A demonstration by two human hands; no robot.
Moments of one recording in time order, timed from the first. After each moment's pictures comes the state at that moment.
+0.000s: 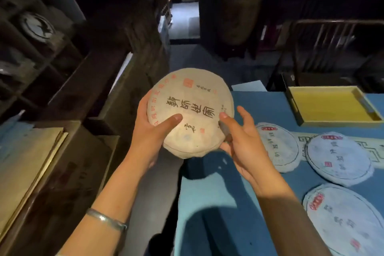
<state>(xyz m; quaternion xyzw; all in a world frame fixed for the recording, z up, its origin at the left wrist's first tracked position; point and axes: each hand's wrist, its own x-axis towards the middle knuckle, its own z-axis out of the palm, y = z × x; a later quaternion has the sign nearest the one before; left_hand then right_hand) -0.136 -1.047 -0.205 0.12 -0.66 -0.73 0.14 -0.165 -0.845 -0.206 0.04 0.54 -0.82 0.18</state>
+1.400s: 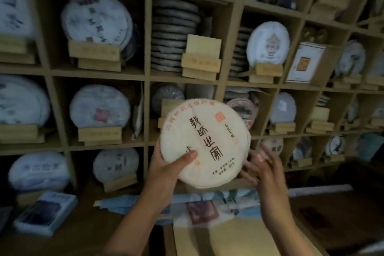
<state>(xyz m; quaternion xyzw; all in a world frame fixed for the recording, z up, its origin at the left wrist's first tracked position) 0.344 -1.491 -0.074 0.30 -0.38 -0.58 0.66 0.146 -1.451 -0.061 -0.43 0.47 -0.69 0.34</state>
